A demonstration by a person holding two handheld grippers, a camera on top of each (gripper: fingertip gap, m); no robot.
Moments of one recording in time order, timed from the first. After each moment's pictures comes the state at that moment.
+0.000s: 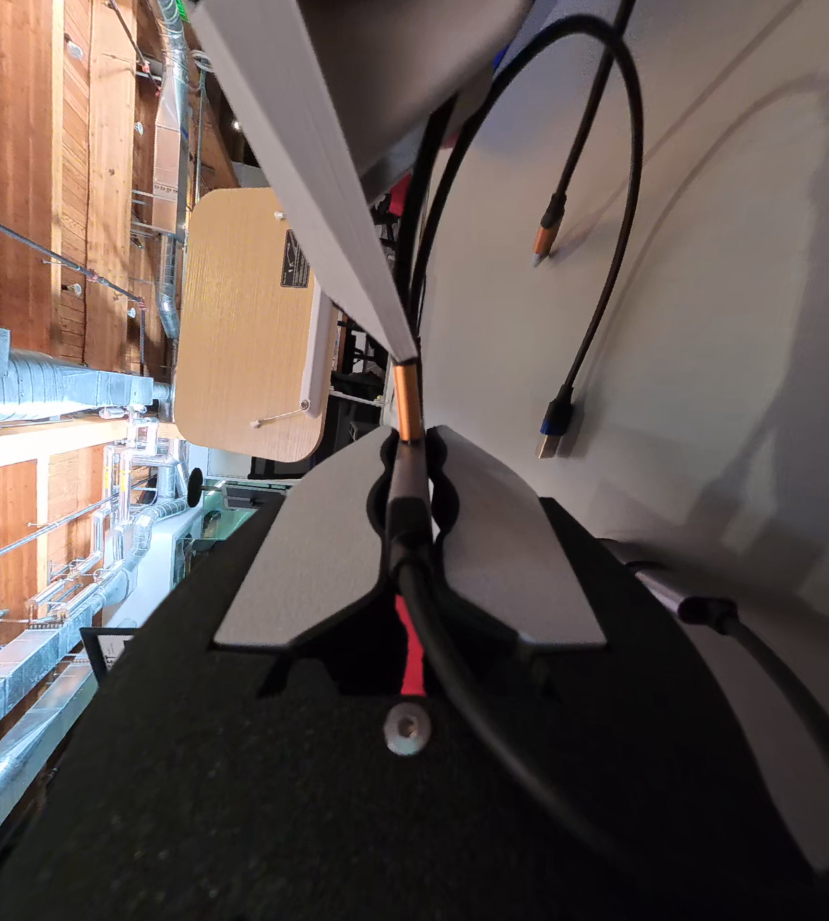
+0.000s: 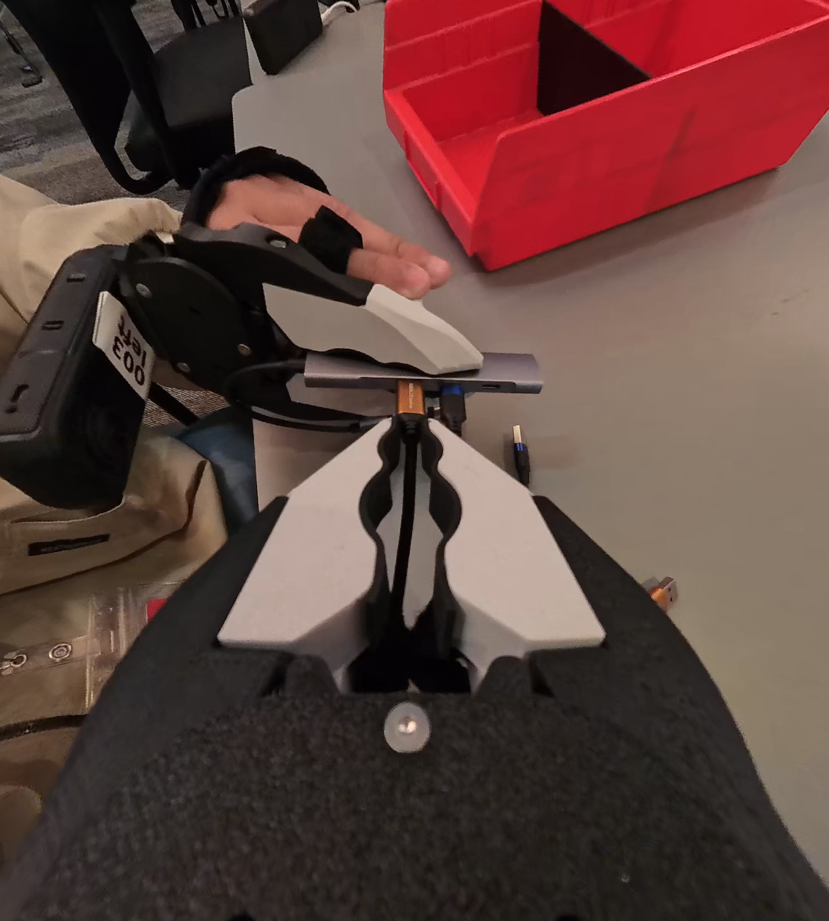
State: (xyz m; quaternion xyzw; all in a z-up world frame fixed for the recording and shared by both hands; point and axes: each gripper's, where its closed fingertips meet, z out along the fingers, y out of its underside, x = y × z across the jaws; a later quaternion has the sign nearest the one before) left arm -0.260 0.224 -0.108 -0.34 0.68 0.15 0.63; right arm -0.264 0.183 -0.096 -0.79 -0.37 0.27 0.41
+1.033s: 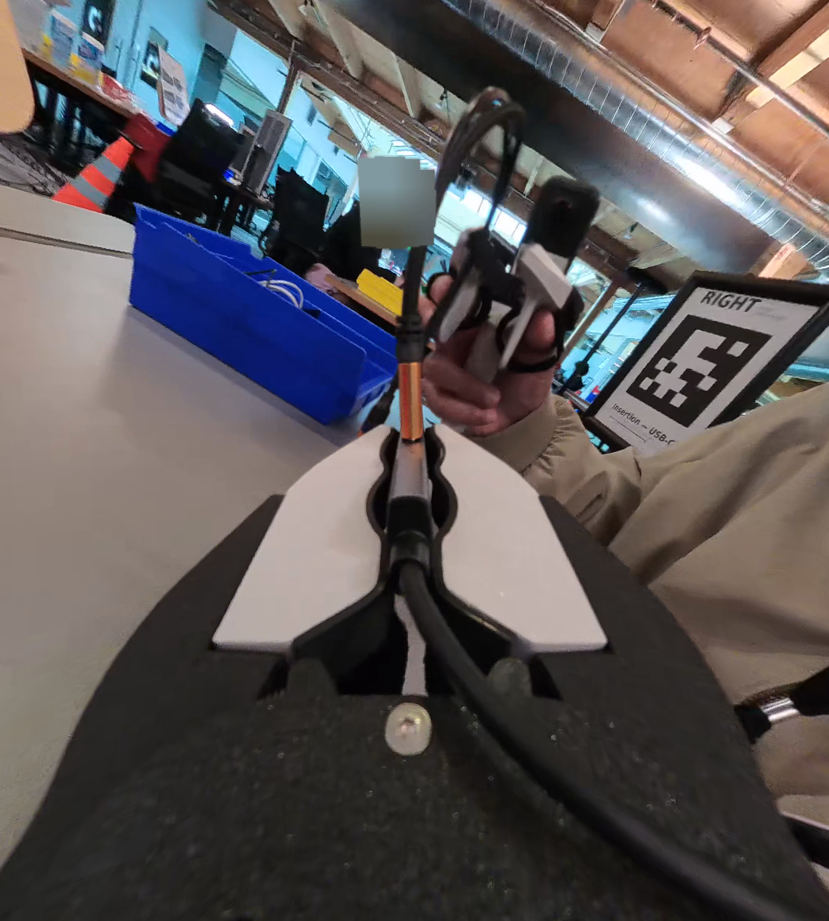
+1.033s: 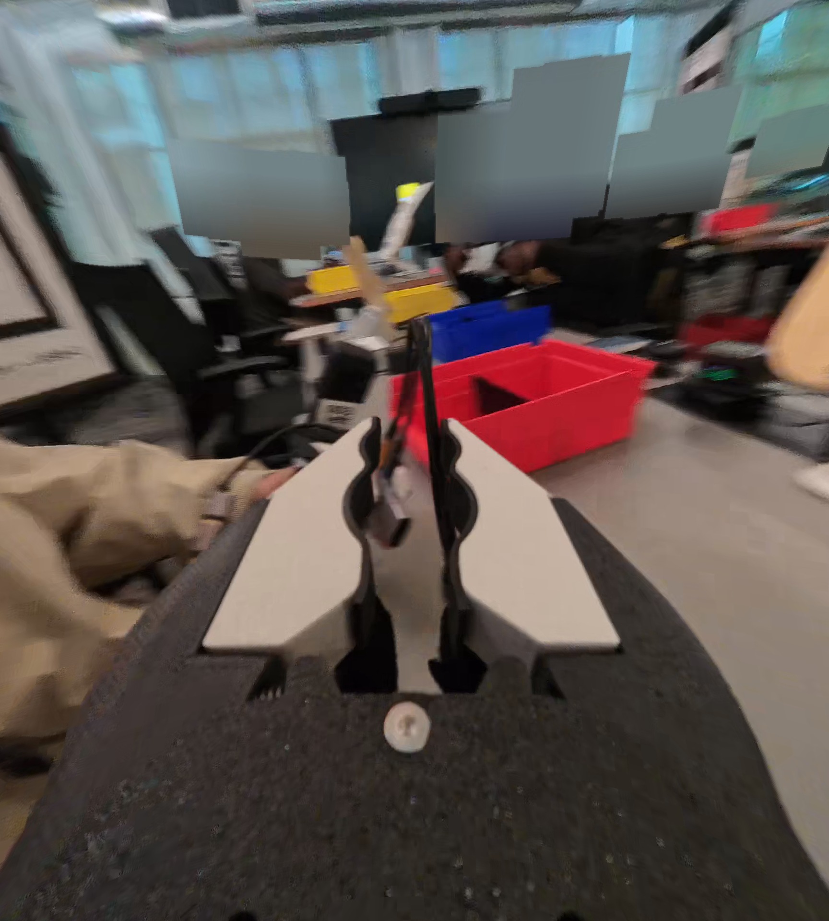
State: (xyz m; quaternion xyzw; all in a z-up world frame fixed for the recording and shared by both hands) left arm -0.260 0.176 -0.050 -0.54 0.38 -0.68 0.31; right arm -0.206 0.170 0.025 -0.63 -0.25 0.37 0.63
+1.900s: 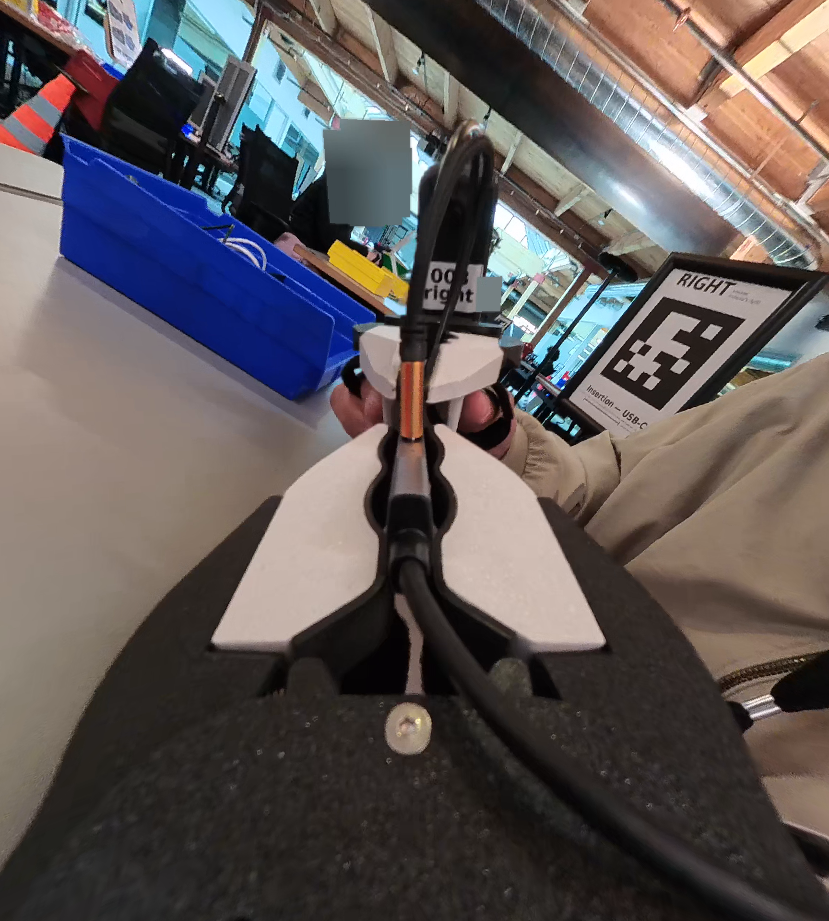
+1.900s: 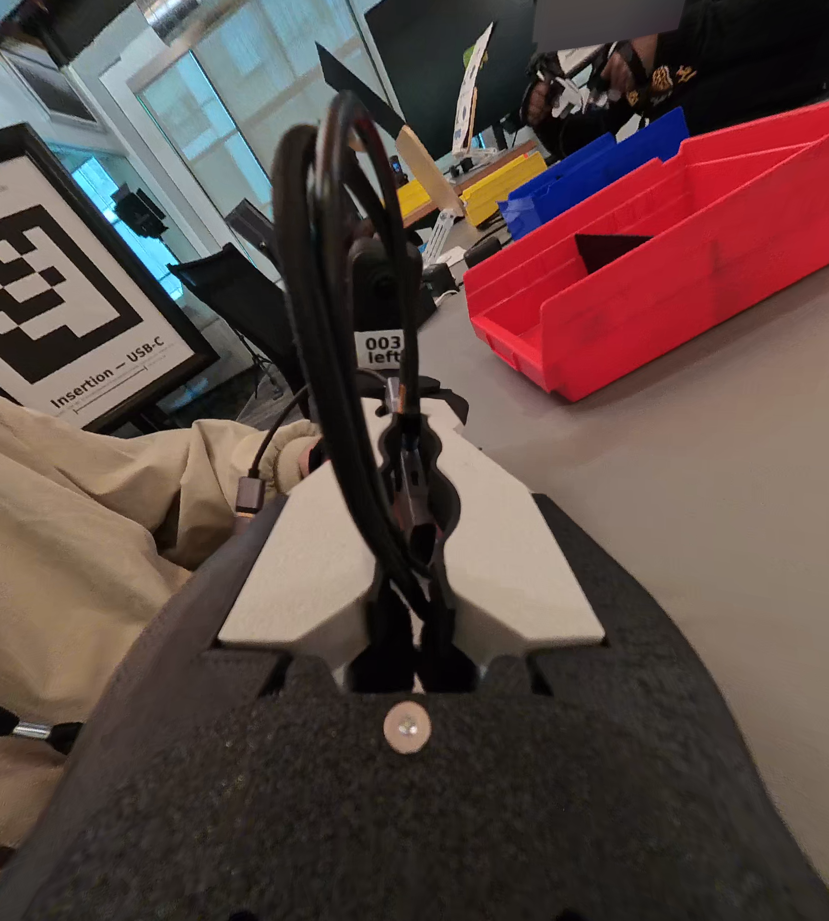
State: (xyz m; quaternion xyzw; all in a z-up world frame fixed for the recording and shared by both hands) left arm -0.251 0.153 -0.062 -0.54 0.39 -0.70 0.27; right arm -0.270 0.176 -0.048 -0.68 -0.22 0.50 0.49
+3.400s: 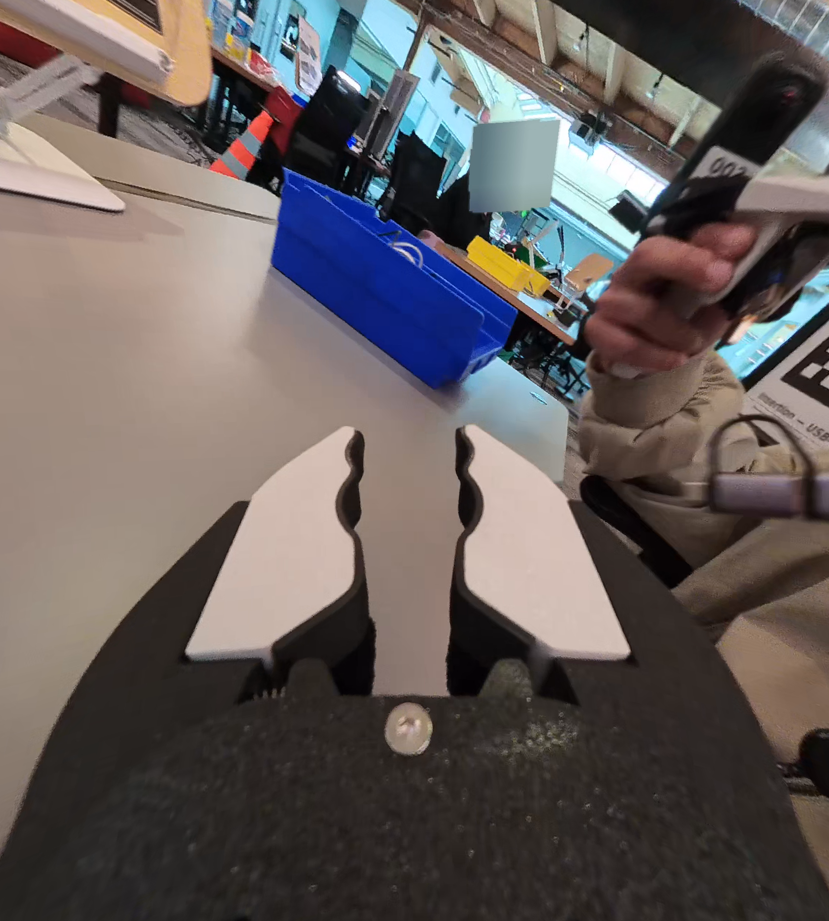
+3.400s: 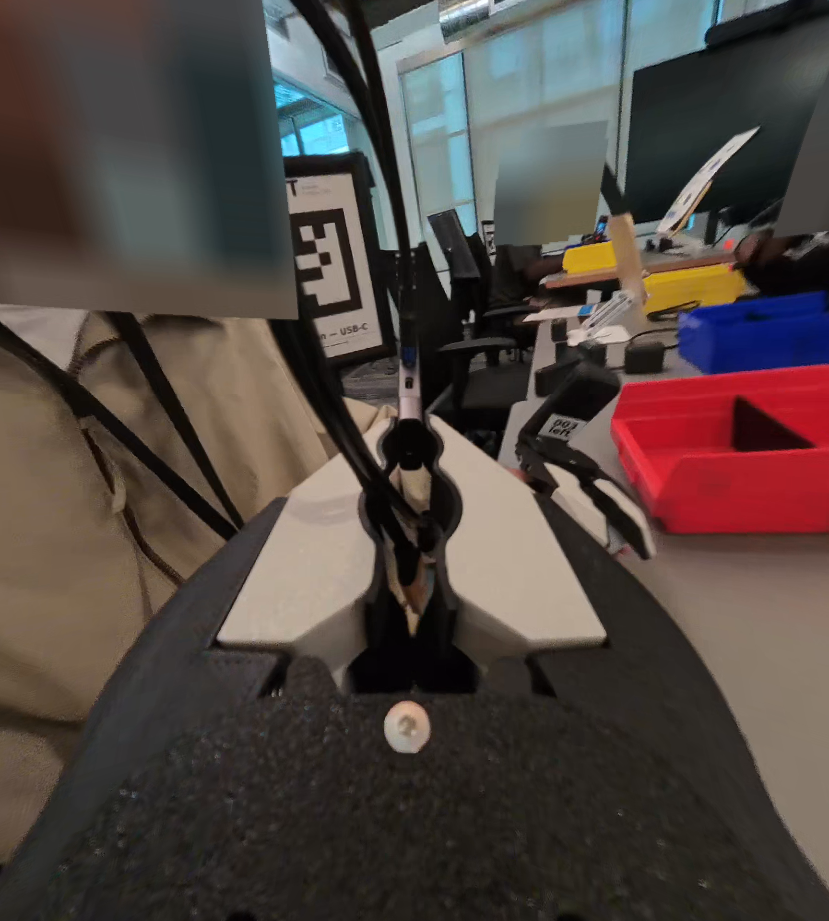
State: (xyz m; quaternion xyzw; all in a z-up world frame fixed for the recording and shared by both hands) left arm -0.269 0.215 -0.092 -0.62 0.36 -0.60 0.35; right arm -0.217 0.086 0.061 -0.53 -0.41 0.54 0.51
